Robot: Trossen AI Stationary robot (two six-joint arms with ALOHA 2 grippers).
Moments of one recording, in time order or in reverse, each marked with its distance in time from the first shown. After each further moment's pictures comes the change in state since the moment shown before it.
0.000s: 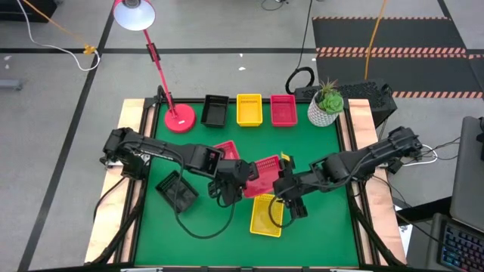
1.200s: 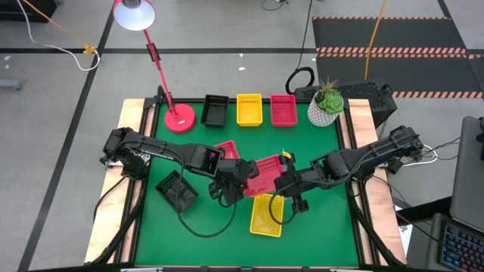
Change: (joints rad) left arm 0.003 0.000 0.000 0.005 -0.005 -0.073; right arm -0.016 -0.011 0.000 -0.043 0.078 -0.124
